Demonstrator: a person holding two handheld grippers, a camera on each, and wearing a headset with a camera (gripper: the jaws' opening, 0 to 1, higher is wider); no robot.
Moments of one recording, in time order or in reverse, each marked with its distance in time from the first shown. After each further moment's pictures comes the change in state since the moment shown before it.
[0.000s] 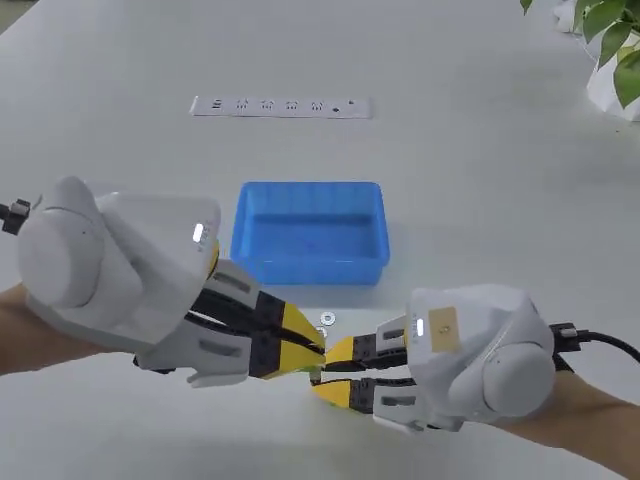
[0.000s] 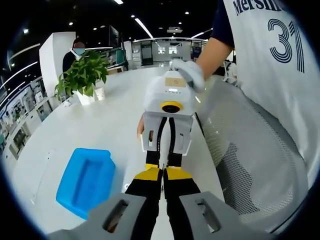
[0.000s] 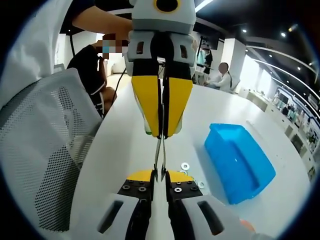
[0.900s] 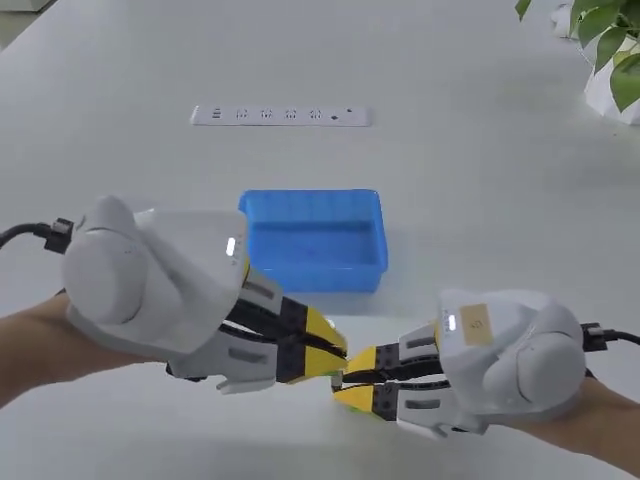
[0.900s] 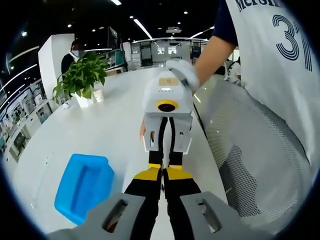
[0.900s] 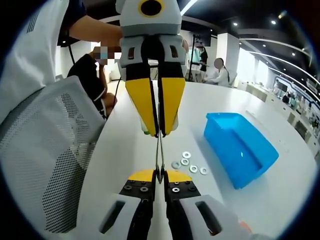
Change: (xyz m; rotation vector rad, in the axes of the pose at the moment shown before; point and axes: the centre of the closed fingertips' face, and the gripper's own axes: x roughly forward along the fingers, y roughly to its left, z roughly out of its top) left arm 0.019 0.002 0.006 0.006 -0.004 -0.002; right arm -0.014 0.003 -0.015 0.096 -0.025 0.027
